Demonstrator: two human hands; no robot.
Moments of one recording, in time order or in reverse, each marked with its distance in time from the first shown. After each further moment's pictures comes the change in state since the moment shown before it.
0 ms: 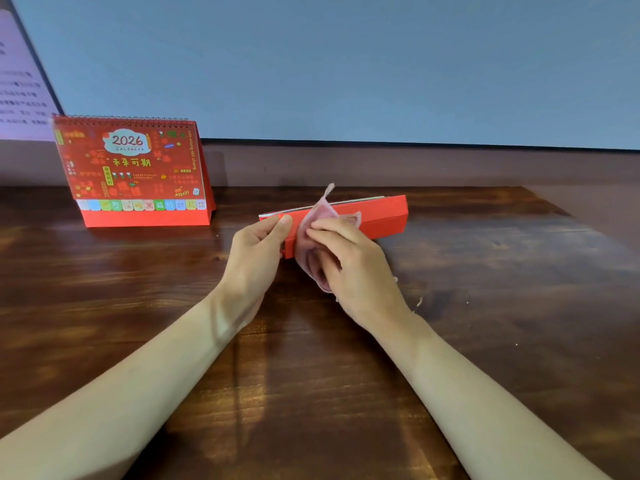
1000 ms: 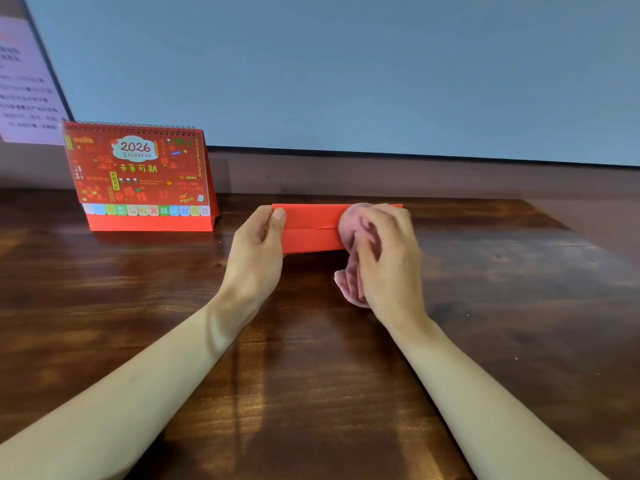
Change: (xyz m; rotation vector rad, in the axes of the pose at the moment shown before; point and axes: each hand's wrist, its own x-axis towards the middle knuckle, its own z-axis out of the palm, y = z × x) left_hand 0.007 0.010 -0.001 0.164 0.117 0.118; right_hand 0.003 0.013 -0.021 0.026 0.251 0.206
